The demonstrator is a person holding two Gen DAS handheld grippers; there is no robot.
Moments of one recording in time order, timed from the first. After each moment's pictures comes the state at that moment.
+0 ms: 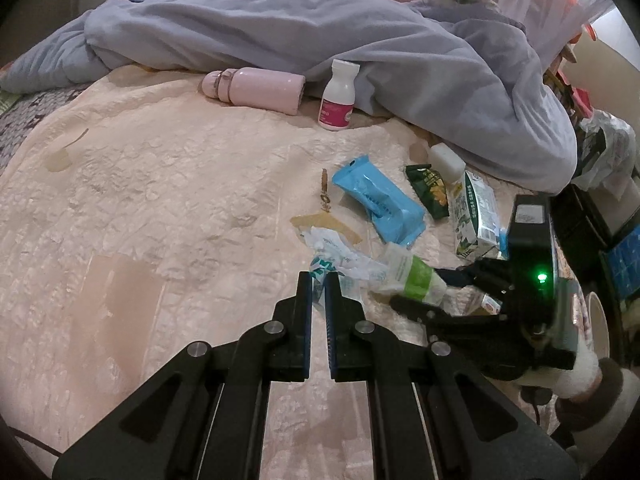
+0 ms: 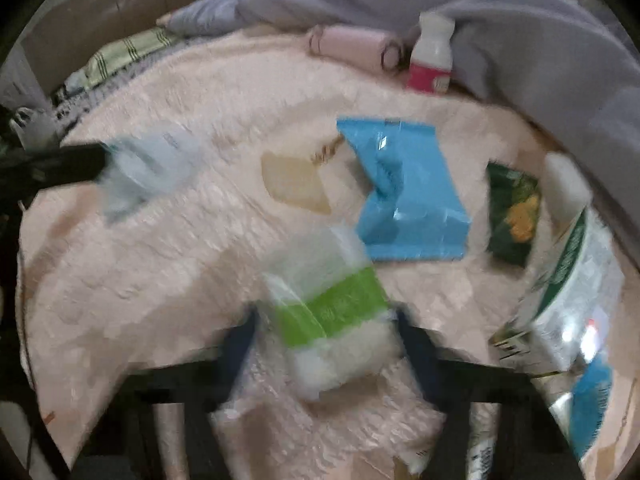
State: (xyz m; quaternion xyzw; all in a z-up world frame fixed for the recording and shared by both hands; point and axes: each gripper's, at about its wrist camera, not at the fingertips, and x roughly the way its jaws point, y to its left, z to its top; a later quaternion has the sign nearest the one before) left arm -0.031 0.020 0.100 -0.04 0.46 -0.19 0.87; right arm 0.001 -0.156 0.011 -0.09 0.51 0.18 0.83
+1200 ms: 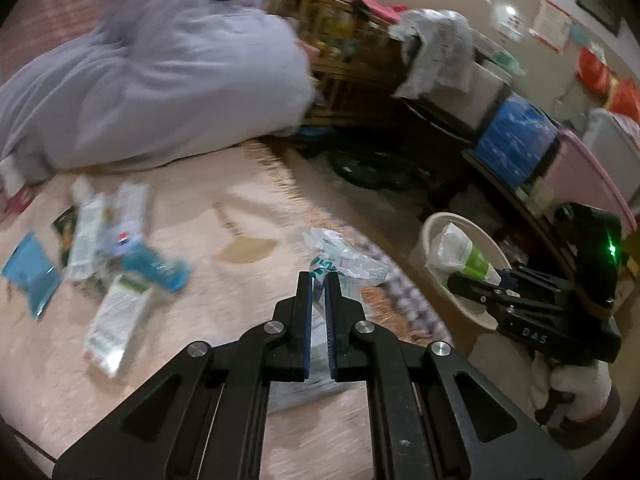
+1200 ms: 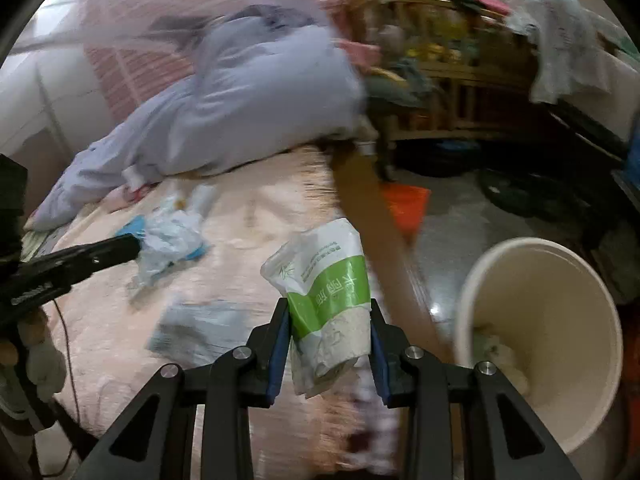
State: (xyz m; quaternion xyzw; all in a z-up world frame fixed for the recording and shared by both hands) left arm -0.178 -0.322 0.174 0.06 0.40 -0.47 0.78; right arm -0.327 -0.490 0.150 0.14 0.40 -0.15 0.89
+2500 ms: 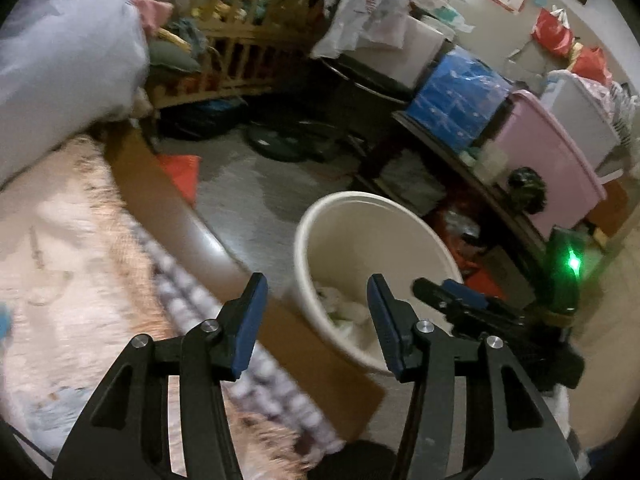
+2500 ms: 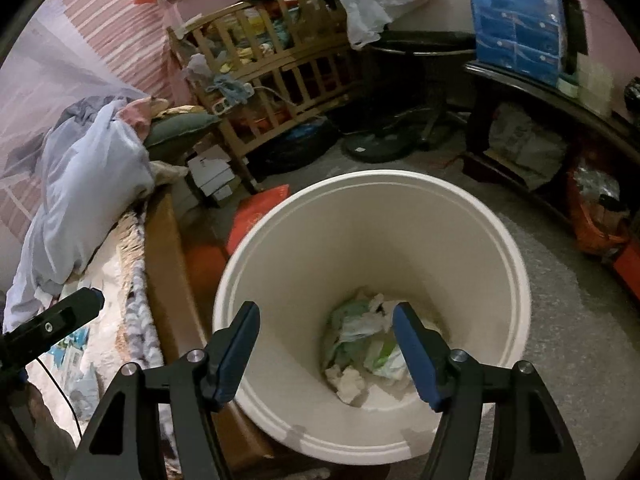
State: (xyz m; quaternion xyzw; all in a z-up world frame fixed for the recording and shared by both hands) left arm -0.240 -0.481 0.151 0.08 0.43 -0.55 0.71; right arm -0.450 -0.634 0.112 0.29 0.34 -0.34 0.83
